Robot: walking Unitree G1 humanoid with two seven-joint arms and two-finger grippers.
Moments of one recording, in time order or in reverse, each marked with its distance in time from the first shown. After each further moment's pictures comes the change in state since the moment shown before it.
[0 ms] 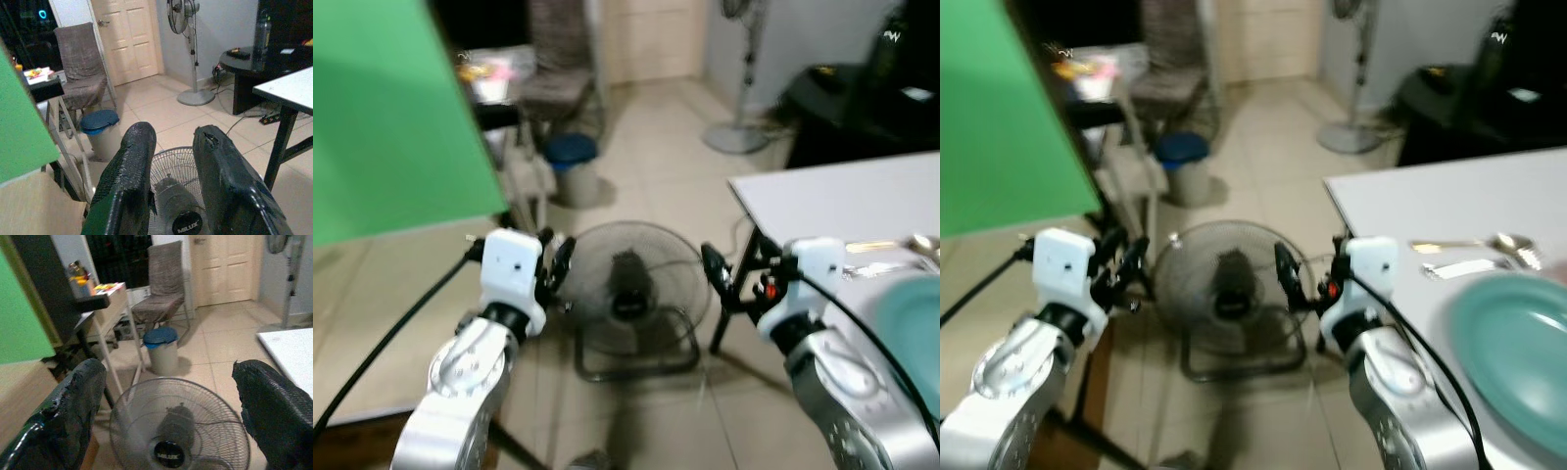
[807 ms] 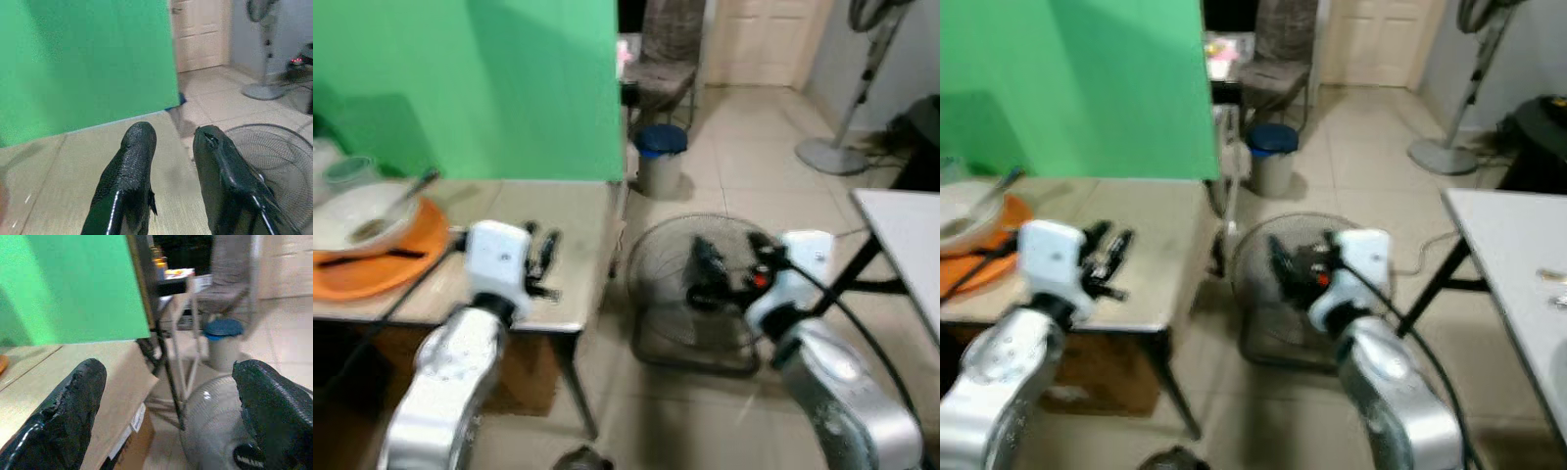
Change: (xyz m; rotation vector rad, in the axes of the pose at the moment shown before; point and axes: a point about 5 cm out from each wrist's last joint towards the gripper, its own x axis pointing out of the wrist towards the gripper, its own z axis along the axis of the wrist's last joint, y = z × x) left arm 0.006 0.014 -0.004 0.029 0.025 0.036; right arm 0.014 -0.001 -0.002 0.055 -0.003 -0.019
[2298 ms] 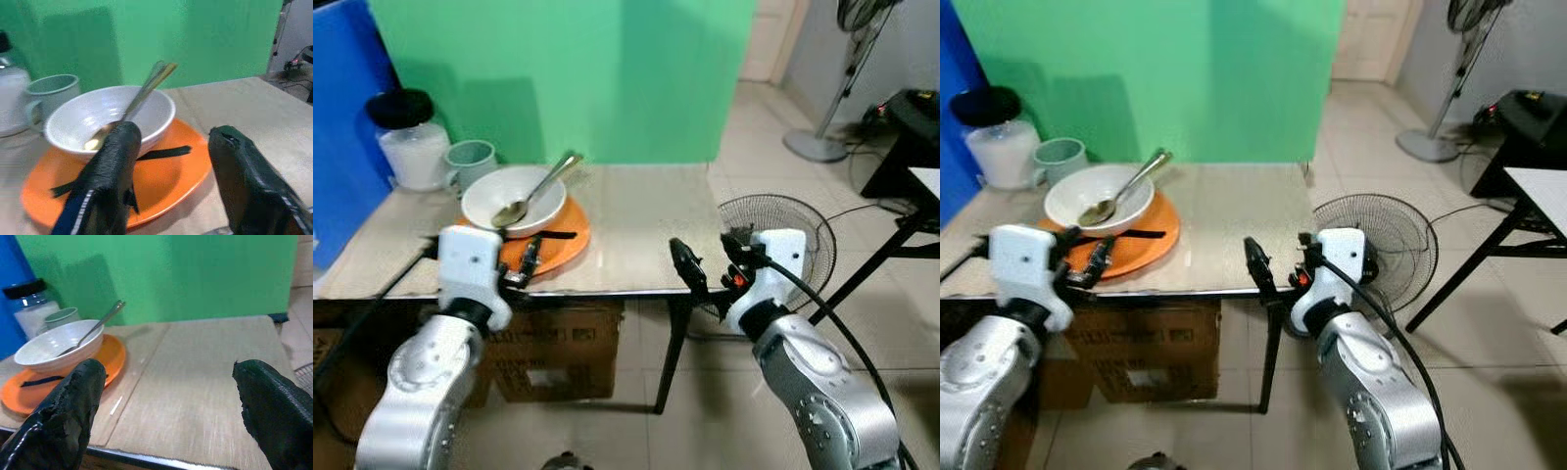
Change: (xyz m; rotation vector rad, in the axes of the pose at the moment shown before) left arm -0.011 0.021 -0.004 -0.052 0.040 0.071; right arm 0.009 0.017 -0.004 0.027 0.031 0.110
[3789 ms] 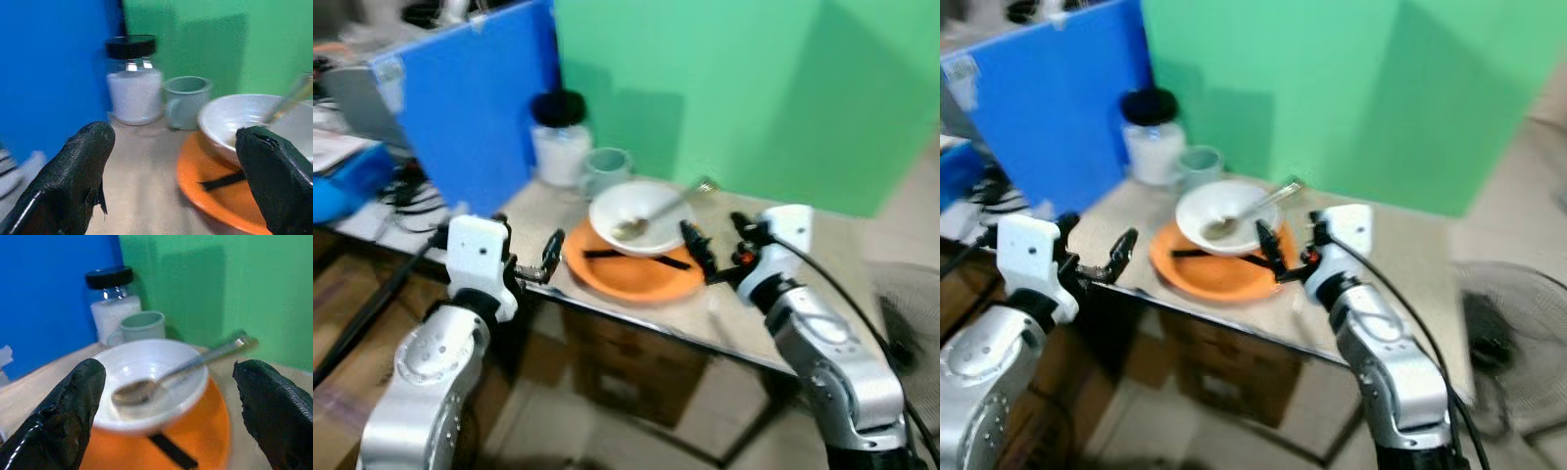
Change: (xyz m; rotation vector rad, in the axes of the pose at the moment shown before) left arm 0.004 -0.004 0.012 0.030 -0.042 -0.046; right arm 0.019 -0.017 0.014 -0.077 -0.027 0.019
